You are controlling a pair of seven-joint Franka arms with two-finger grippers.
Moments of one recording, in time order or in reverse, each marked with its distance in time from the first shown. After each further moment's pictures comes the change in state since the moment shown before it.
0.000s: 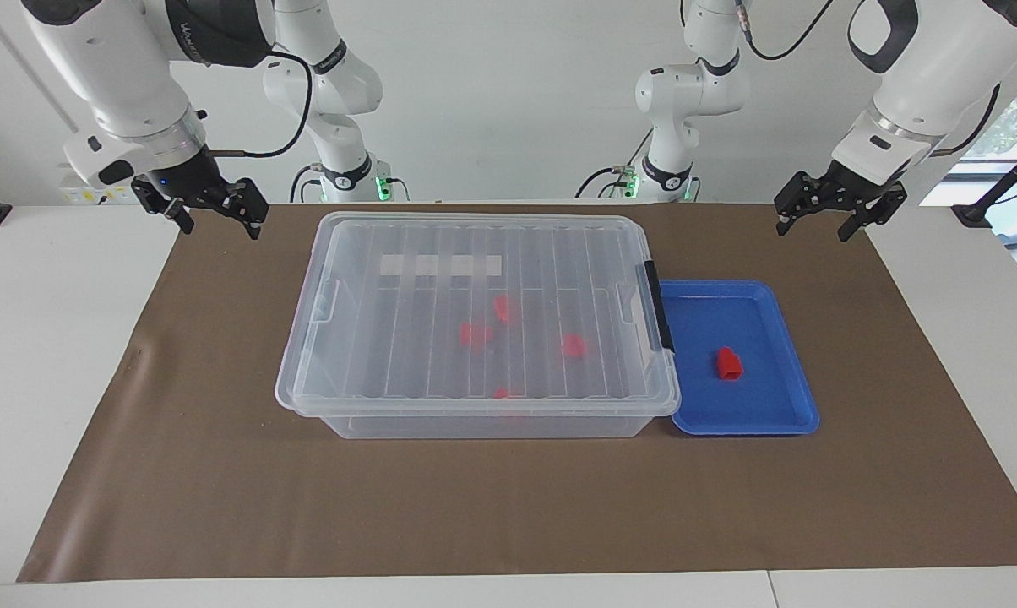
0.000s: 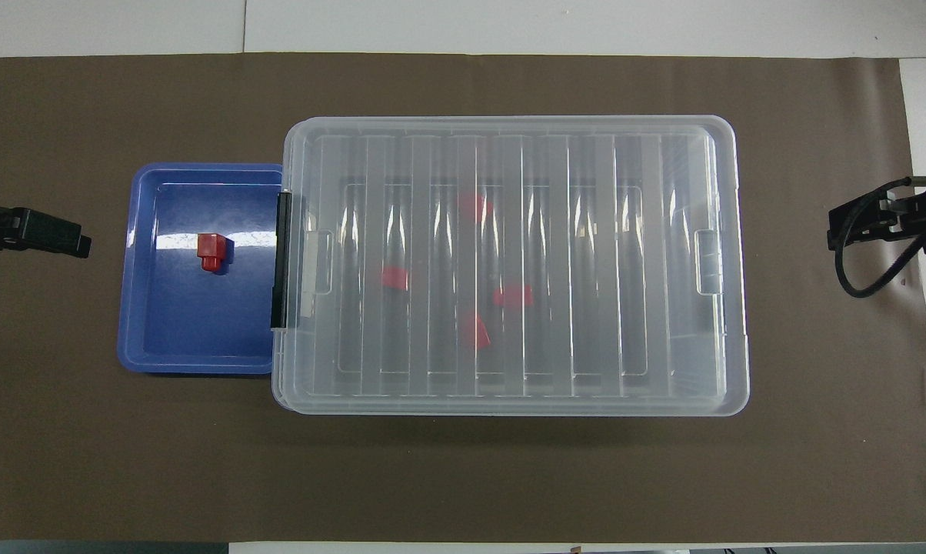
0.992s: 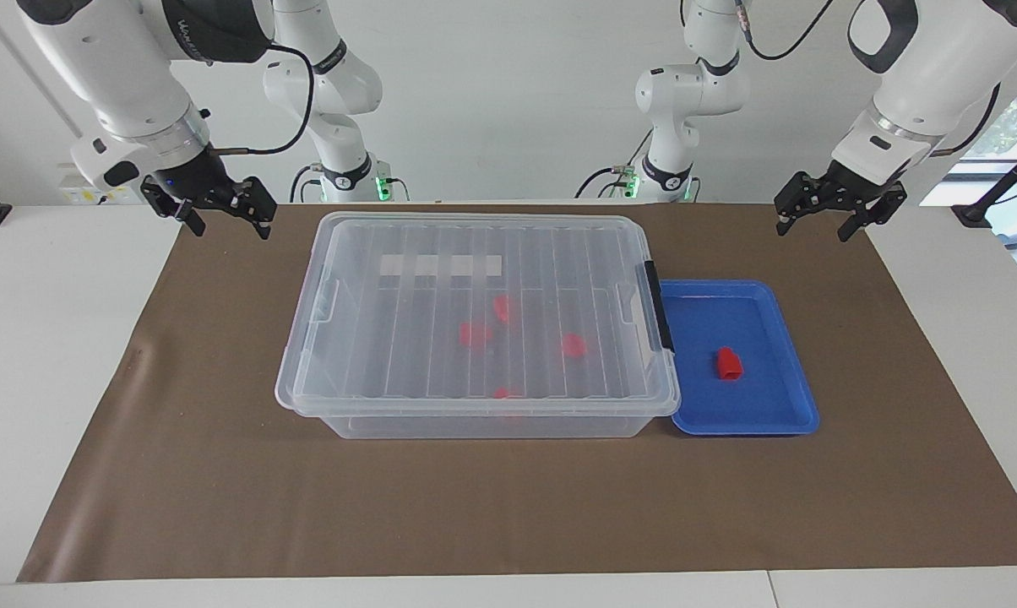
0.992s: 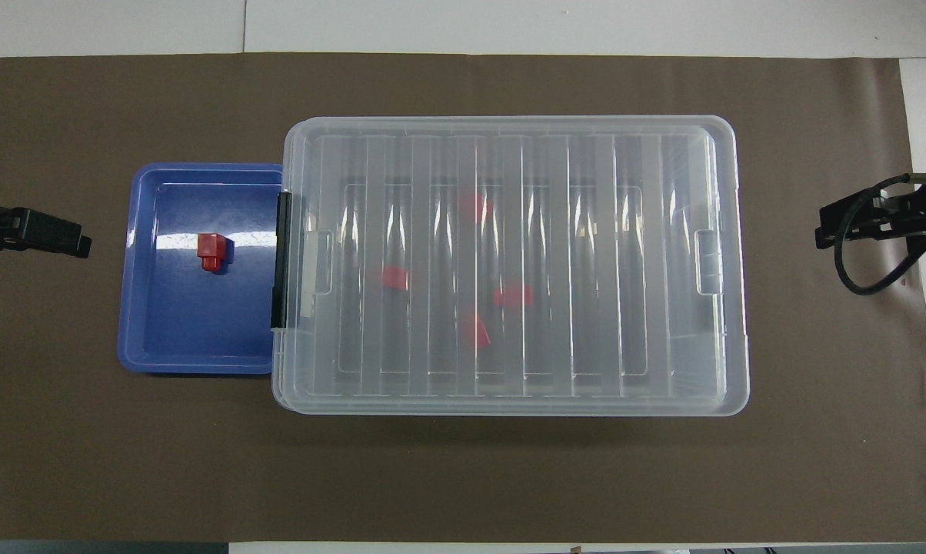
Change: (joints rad) left arm 0.000 0.000 0.000 0.000 0.000 0.000 0.000; right arm 0.001 0.001 -0.007 0.000 0.058 0.003 0.000
